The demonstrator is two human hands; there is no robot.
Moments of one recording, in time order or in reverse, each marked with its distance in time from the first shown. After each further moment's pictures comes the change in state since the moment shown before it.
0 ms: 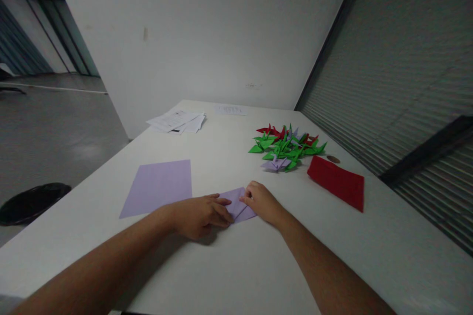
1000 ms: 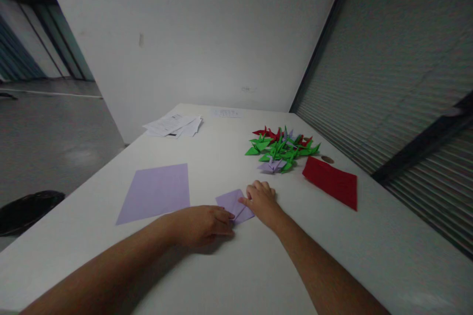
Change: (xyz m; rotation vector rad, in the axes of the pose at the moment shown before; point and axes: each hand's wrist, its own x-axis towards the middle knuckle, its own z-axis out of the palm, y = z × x) left_hand 0.015 0.012 0.009 0.002 0.095 0.135; right_hand -0.008 0.005 0.001 -0.419 0.042 0.143
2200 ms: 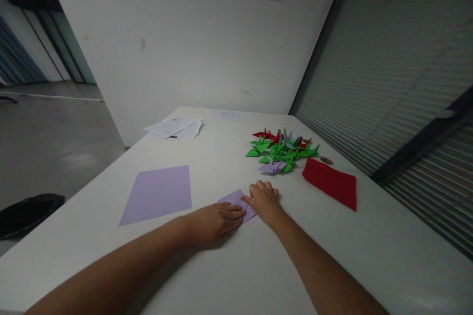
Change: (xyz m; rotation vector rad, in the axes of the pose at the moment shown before) left_hand 0.015 -0.011 0.024 0.259 0.086 -0.041; right_hand 0.002 -0.001 0.001 -0.103 0.029 0.056
